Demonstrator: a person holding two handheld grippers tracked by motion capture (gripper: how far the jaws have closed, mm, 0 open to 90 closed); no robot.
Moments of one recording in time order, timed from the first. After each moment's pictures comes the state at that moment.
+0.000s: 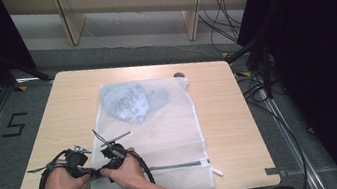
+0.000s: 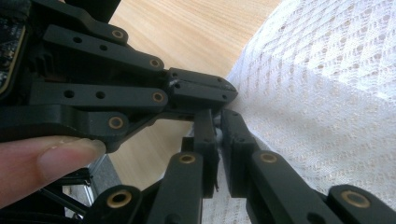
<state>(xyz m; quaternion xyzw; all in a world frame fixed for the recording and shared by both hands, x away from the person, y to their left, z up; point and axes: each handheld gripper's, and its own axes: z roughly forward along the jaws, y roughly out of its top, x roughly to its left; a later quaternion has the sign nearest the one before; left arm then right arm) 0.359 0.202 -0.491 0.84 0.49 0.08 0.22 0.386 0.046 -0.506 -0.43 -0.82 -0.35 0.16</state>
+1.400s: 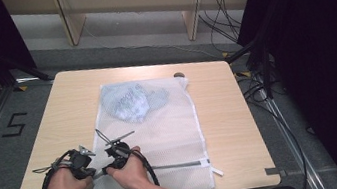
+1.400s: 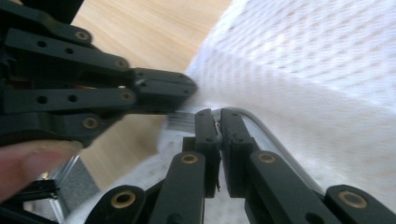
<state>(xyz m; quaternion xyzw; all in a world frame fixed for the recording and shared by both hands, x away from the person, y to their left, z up) 0.356 0.193 -0.490 0.86 0.45 0.11 0.19 0.383 0.031 -0.496 -0.45 -0.83 -0.33 0.09</state>
